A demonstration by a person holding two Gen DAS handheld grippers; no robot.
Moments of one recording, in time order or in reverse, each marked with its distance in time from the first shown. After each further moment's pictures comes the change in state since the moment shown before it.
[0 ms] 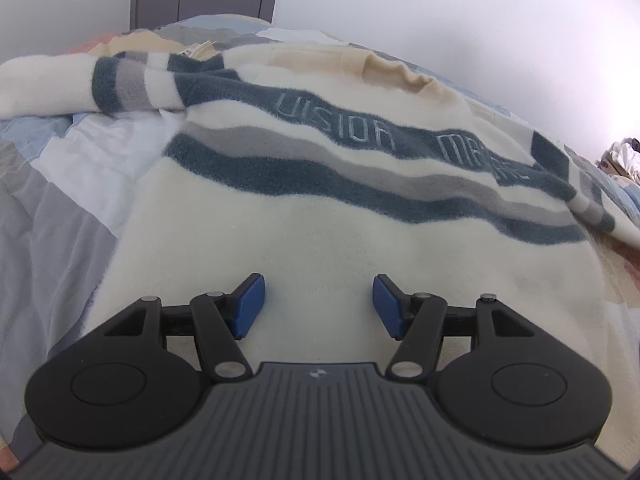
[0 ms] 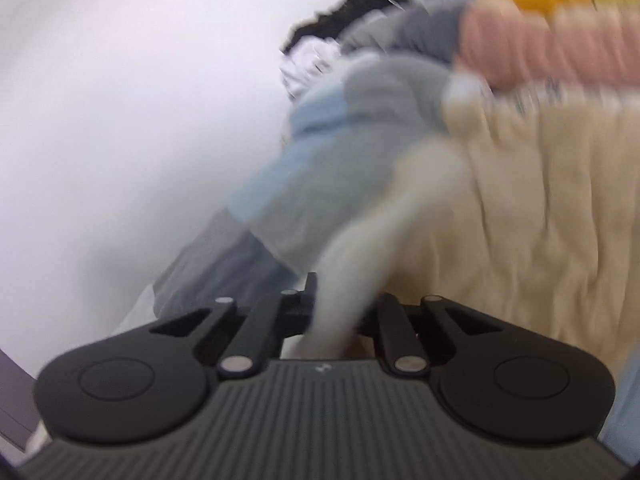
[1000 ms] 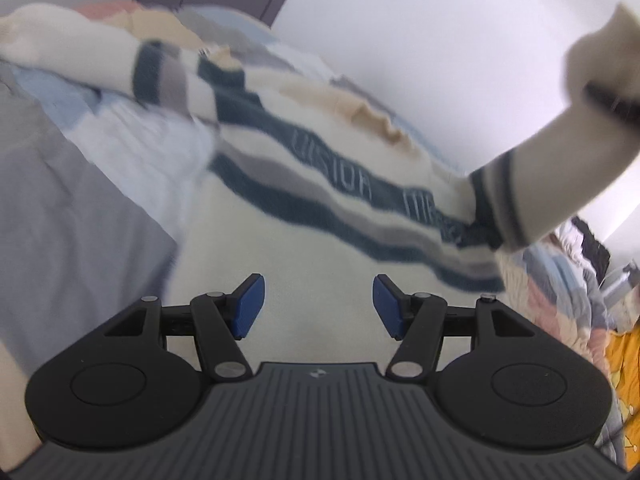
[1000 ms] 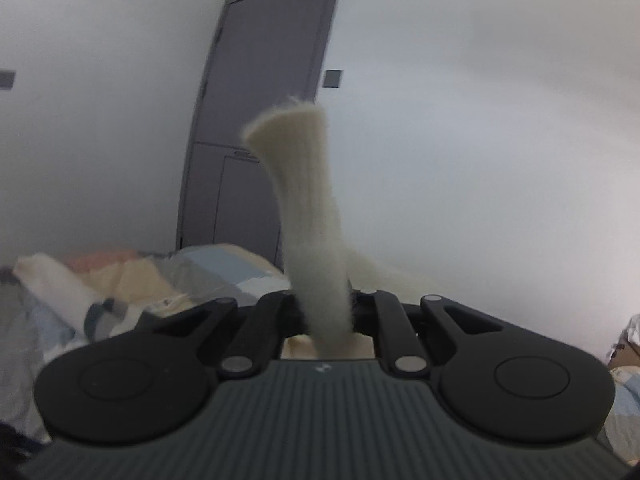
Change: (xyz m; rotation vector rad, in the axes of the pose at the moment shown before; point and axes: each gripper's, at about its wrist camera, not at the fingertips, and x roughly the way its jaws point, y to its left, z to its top) left arm -0.081 0.072 0.017 -0.206 -0.036 -0.214; right arm -0.340 0.368 -0.203 -1.053 -0.096 0.791
